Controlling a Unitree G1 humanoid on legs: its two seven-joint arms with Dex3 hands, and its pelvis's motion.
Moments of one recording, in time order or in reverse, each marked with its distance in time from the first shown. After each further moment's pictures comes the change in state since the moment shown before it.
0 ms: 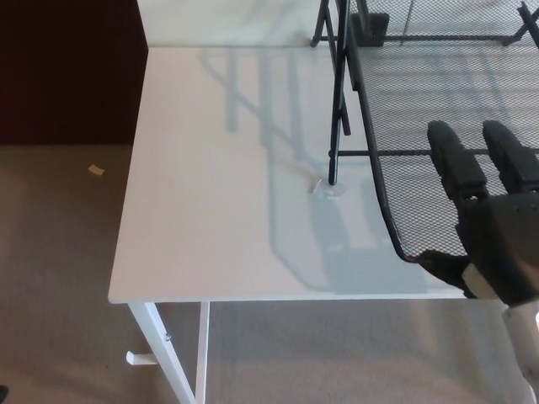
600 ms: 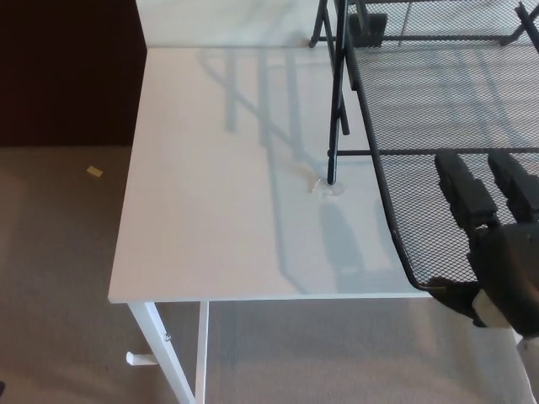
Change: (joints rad) left_arm -0.016 0.000 0.003 0.023 -0.003 -0.003 0.006; right_arm 0.135 0.040 -0.109 -0.069 -0.017 -0.146 0.014
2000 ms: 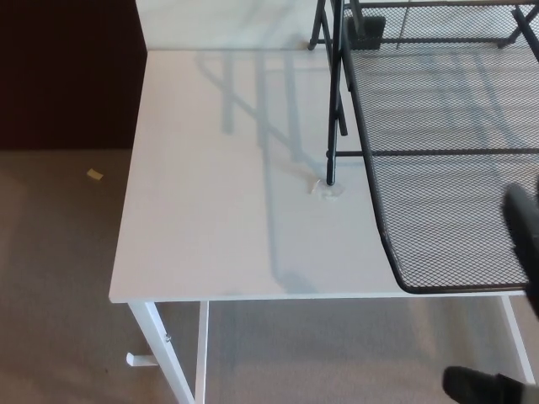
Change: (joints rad) left_arm 0.026 -0.025 0.000 0.068 0.005 -0.032 0.018; right_arm 0.387 0.213 -0.274 -0.361 0.493 -0.618 0.171
